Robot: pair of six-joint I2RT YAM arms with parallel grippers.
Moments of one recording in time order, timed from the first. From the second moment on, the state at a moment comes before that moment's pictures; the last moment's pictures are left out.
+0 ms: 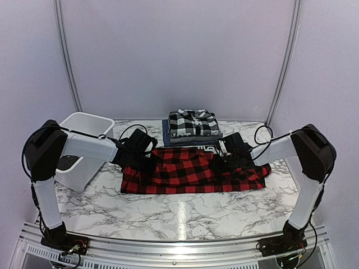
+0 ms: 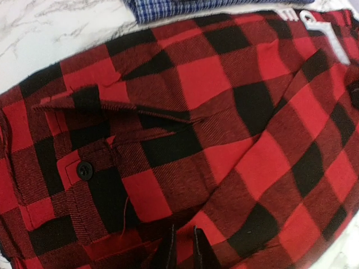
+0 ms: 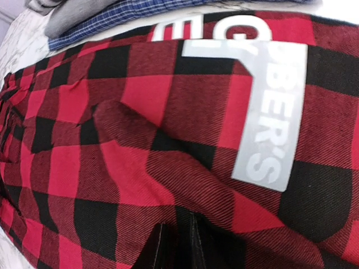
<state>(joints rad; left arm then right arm) -0.73 1.88 1.16 -0.18 -0.05 -0.38 0.53 1.83 0.93 0.08 -0.10 0.50</state>
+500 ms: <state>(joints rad) -0.78 1.94 1.13 -0.16 0.01 -0.34 0.44 1.80 0.85 0.15 -0.08 0.53</state>
